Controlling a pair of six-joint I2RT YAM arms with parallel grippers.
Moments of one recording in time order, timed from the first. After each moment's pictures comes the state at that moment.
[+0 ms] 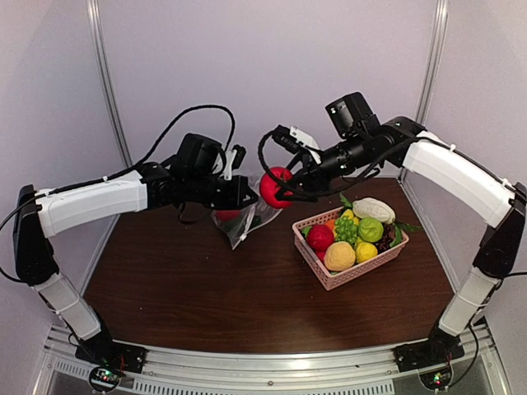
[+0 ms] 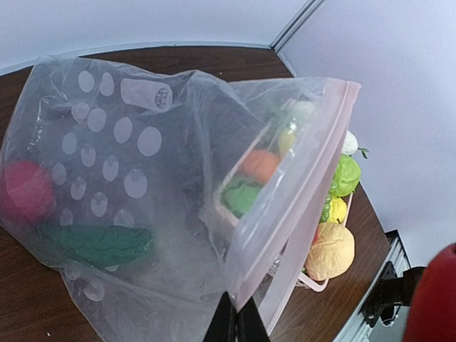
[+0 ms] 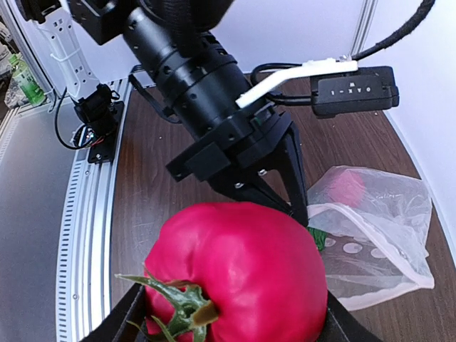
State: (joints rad) left arm -0.80 1.62 1.37 -0.32 0.14 -0.53; right arm 0.73 1.66 1.79 -0.83 -0.57 -0.42
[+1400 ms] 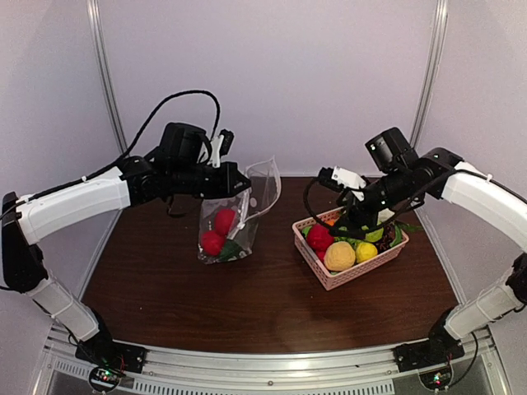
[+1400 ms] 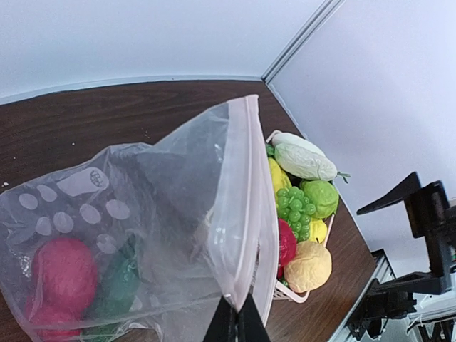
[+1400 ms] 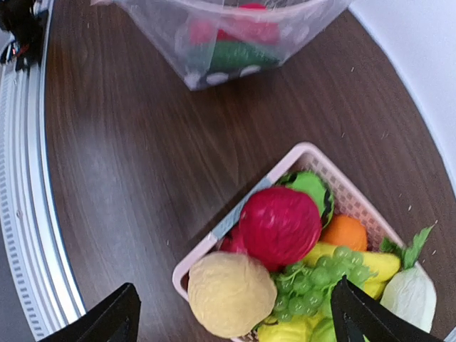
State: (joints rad) left arm -0.80 1.52 1.37 -0.31 0.11 -0.54; right arm 0.64 1.37 1.38 -0.87 -0.30 -0.49
